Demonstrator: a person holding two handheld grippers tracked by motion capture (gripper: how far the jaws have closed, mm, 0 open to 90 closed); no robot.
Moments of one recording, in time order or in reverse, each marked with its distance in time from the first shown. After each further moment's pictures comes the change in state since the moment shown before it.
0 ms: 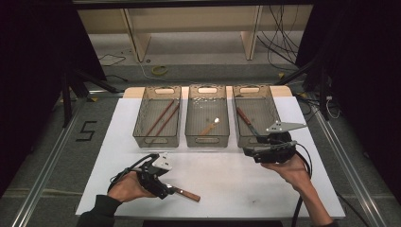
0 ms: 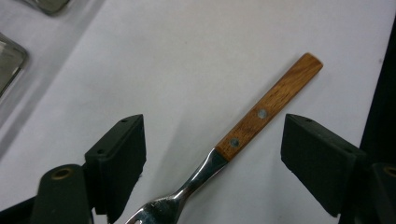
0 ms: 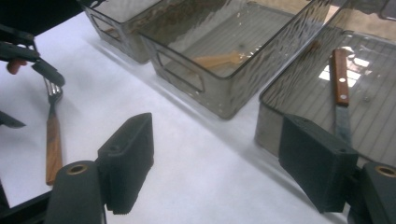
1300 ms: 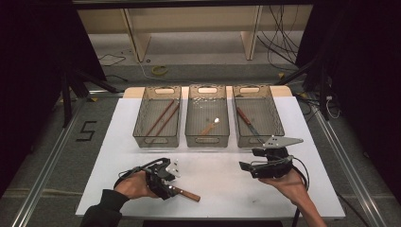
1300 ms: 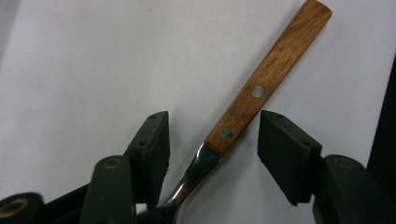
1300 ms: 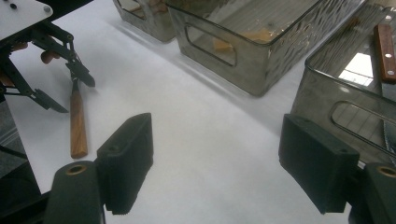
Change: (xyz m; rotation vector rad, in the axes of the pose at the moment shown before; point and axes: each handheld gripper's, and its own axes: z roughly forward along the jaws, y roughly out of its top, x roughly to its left) left arm -0.004 0.009 0.023 0.163 -0.052 0.150; right arm 0.021 -0.028 0.004 0.011 0.051 -0.012
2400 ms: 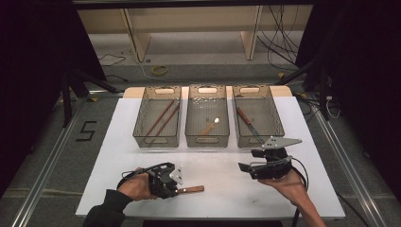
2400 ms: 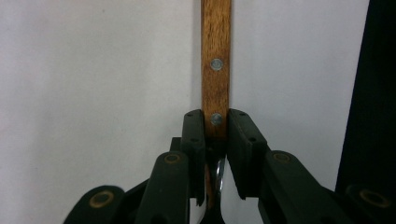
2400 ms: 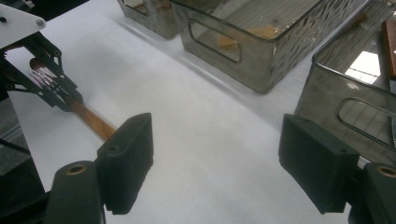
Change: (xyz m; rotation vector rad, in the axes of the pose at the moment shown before) left arm -0.010 0.006 0.001 0.067 -0.034 0.107; right arm 0.002 -0.001 0.002 0.013 0.011 0.002
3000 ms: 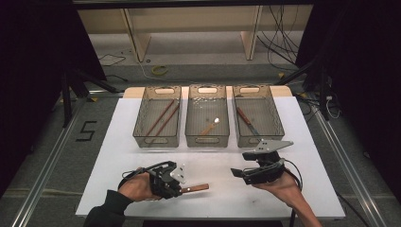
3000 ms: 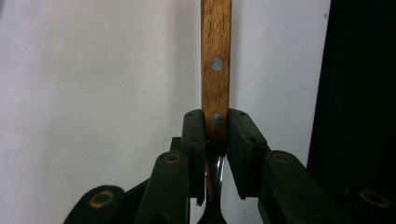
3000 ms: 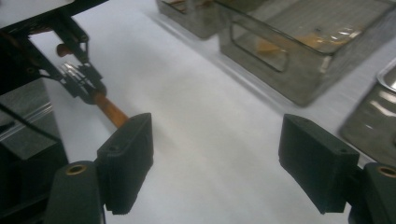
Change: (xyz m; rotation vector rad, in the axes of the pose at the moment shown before) left arm -0.009 0.013 -0.017 -0.066 -0.011 -0.008; right arm 0.021 0.006 0.008 0.009 0.081 -0.079
